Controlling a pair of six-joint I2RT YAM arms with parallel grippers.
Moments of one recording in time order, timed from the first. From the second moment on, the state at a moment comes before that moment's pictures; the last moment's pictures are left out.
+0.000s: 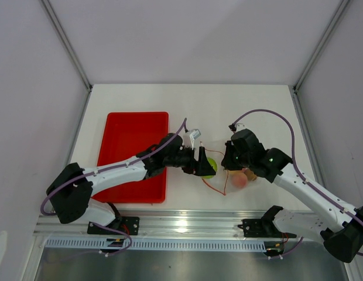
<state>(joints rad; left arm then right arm) -0.89 1.41 0.82 0.11 0.42 -0.74 0.73 1.04 0.97 -0.75 0.09 0.59</state>
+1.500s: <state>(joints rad) -0.91 1.37 0.65 0.10 0.20 -0.79 0.73 1.03 0.99 -0.79 0.09 0.59</state>
